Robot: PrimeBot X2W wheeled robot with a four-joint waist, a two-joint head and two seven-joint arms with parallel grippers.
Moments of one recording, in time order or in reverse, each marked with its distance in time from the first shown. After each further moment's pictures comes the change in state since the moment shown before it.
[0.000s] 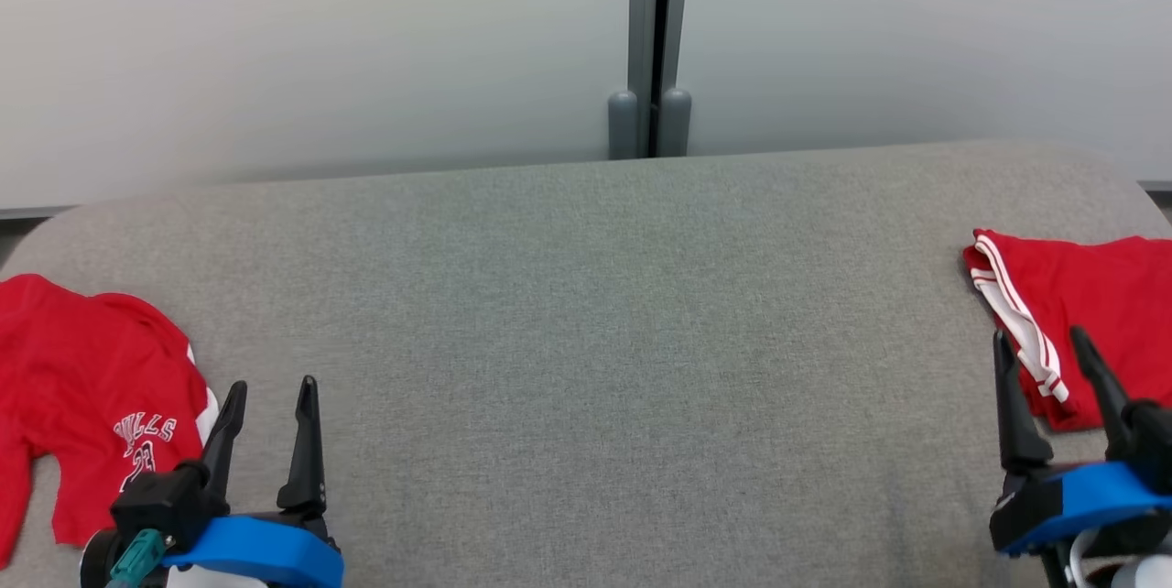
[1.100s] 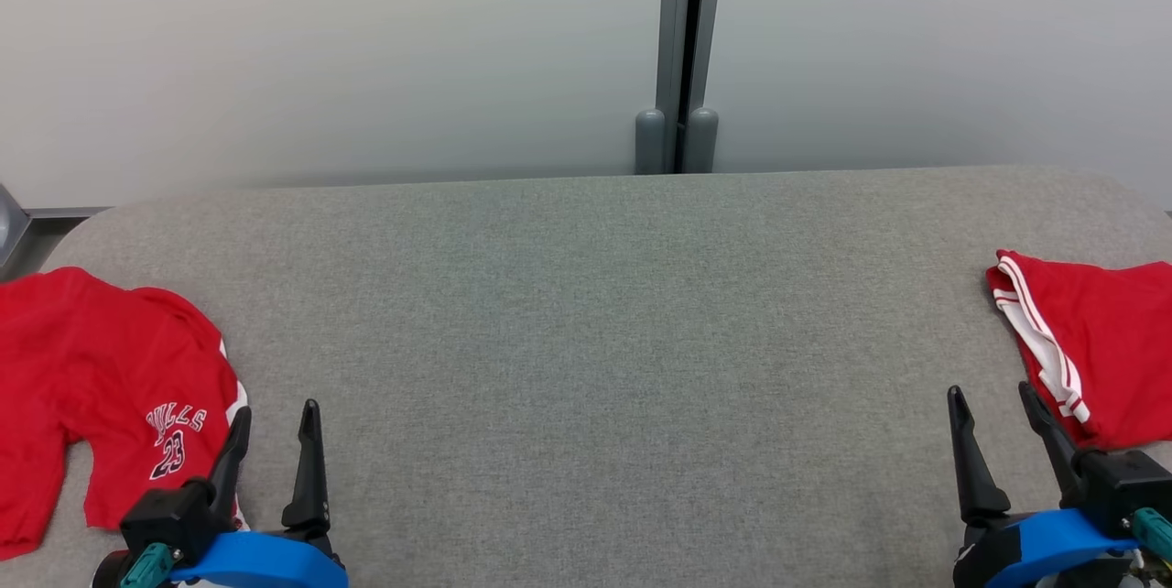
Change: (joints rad) left arm 0.017 -0.045 0.056 0.063 0.035 -0.031 0.000; right arm 0.087 0.046 0.046 0.016 0.001 0.000 -0.011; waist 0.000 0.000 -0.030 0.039
